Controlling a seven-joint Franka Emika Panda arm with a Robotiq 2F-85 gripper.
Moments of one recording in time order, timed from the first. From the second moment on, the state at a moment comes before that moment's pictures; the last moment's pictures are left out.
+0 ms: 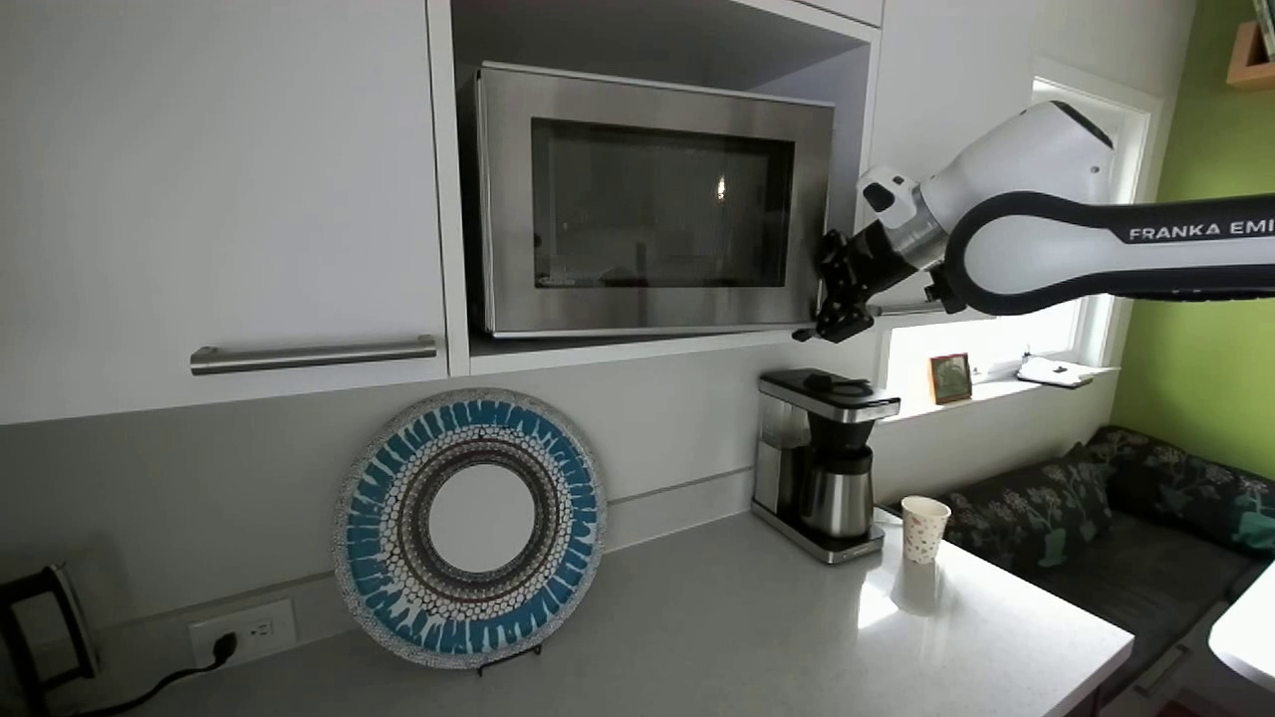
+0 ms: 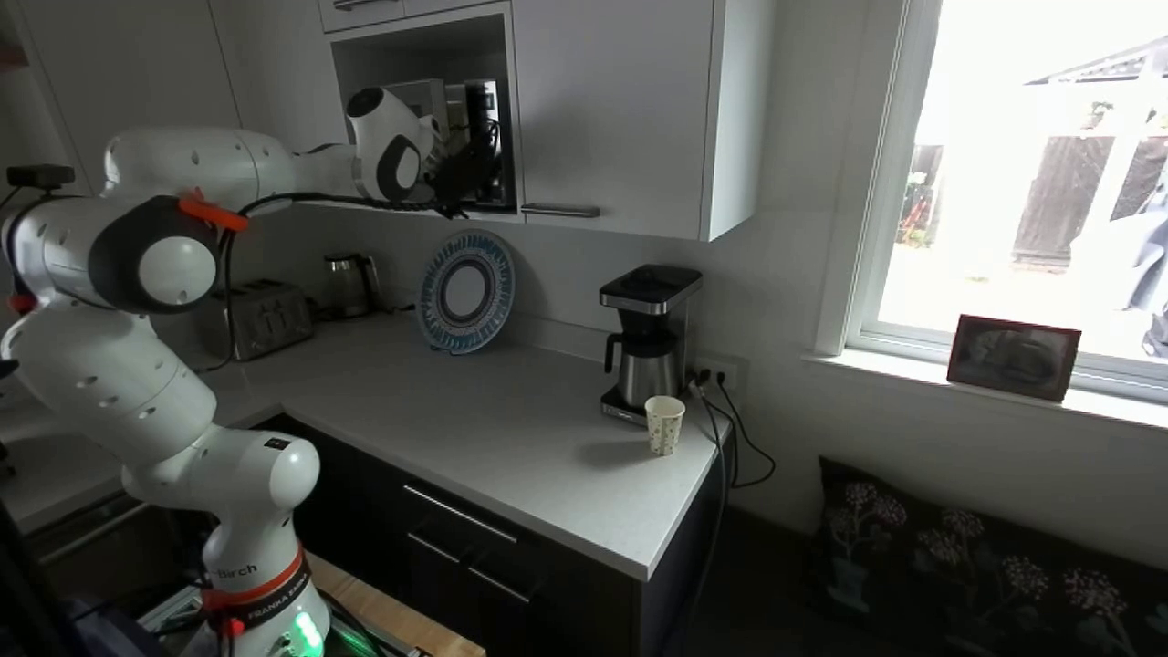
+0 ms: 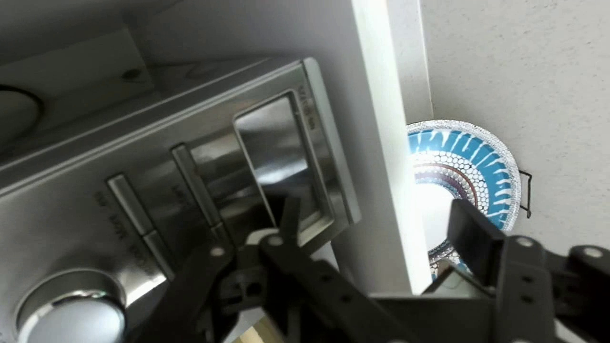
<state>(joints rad) 0.37 -0.42 -0.26 -2.05 -0.12 2.61 -1.18</state>
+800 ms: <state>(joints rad) 0.24 -0.45 -0.13 -1.97 -0.10 2.42 -1.17</state>
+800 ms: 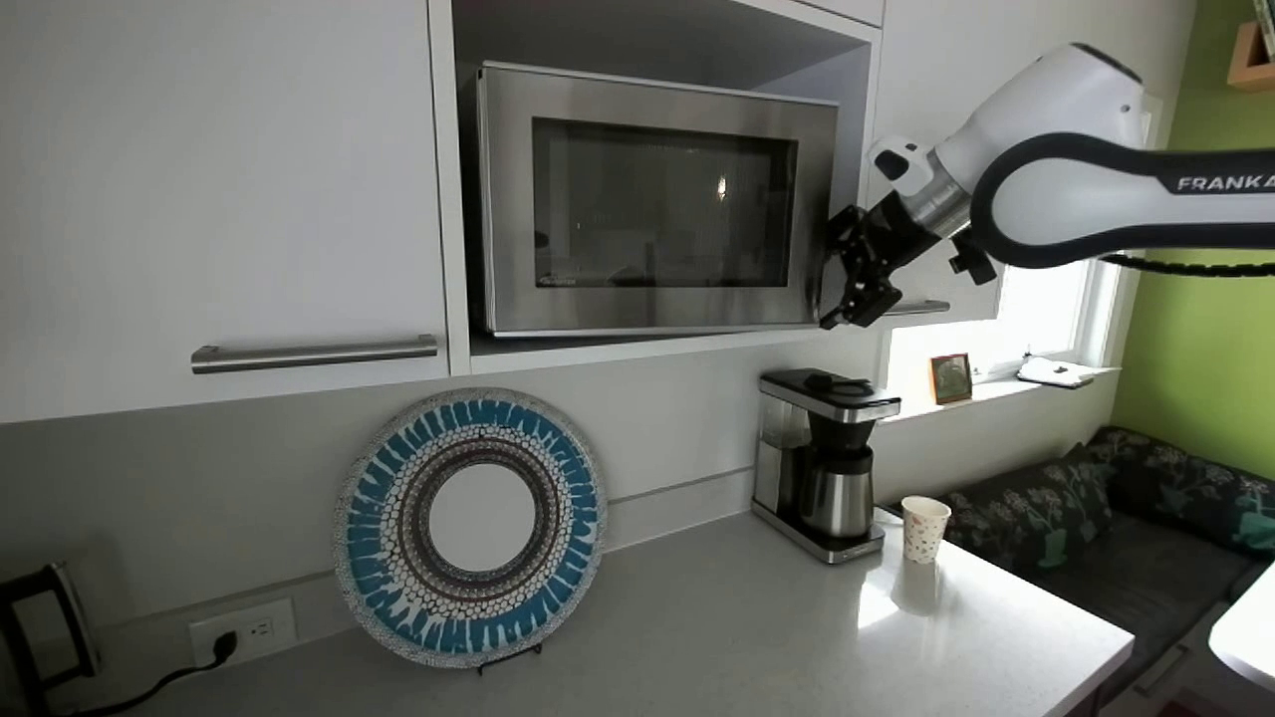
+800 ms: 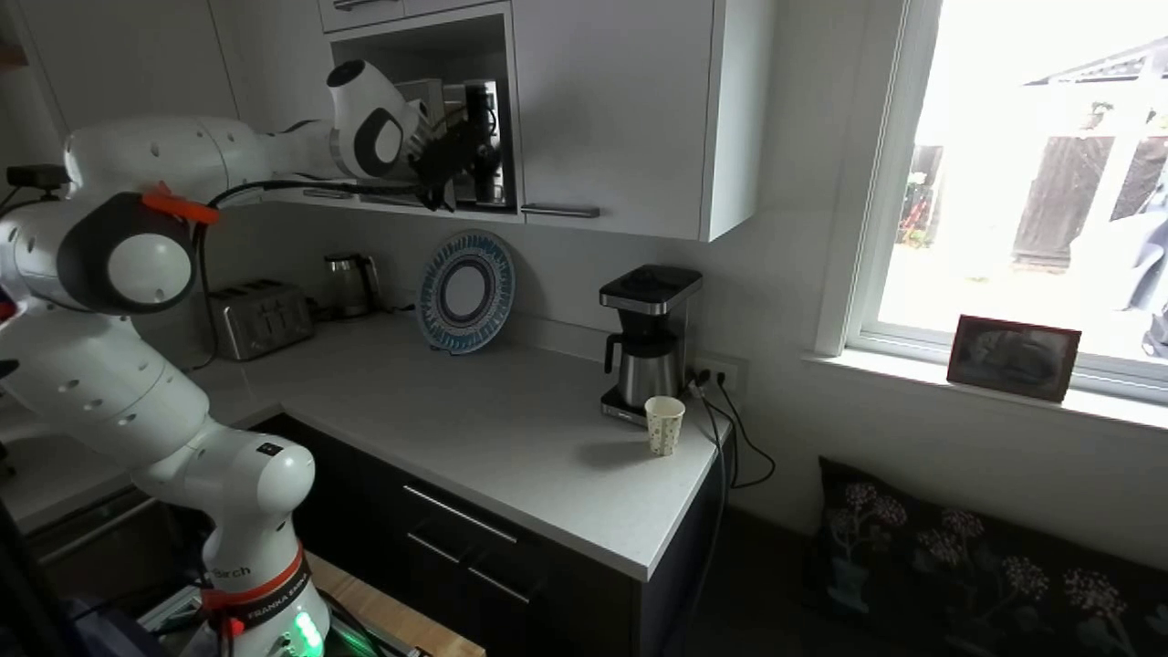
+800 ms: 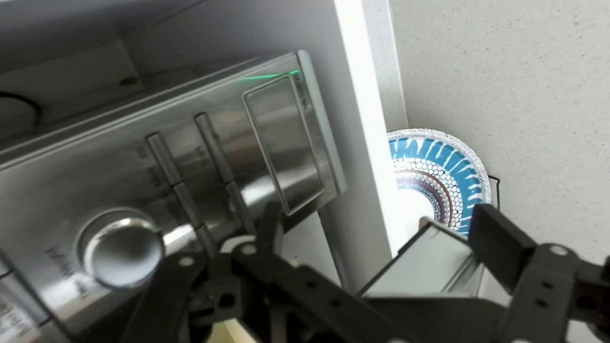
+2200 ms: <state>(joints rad) 0.24 -0.47 -0.13 -1.86 0.17 2.41 -1.18</state>
